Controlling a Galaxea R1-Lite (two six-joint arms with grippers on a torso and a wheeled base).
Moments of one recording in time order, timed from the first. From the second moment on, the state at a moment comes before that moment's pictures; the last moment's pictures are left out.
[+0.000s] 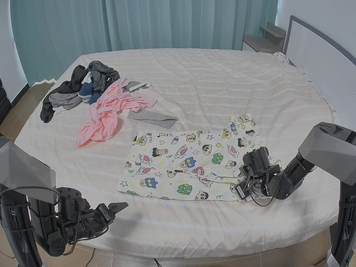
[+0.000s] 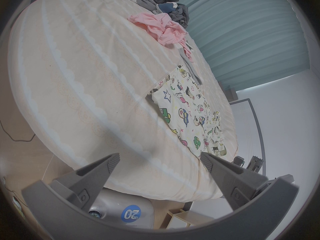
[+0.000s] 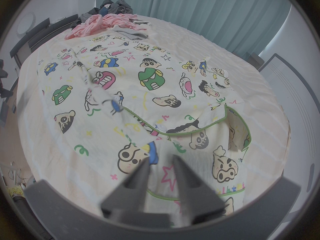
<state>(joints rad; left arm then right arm) -0.29 2.18 -0.02 -1.55 -0.17 -0.98 0.43 2.26 -0.93 -0.51 -0.31 -0.21</state>
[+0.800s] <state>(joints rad) -0.29 2.18 -0.02 -1.55 -0.17 -0.98 0.44 2.24 -1.02 -0.39 -0.30 -0.07</state>
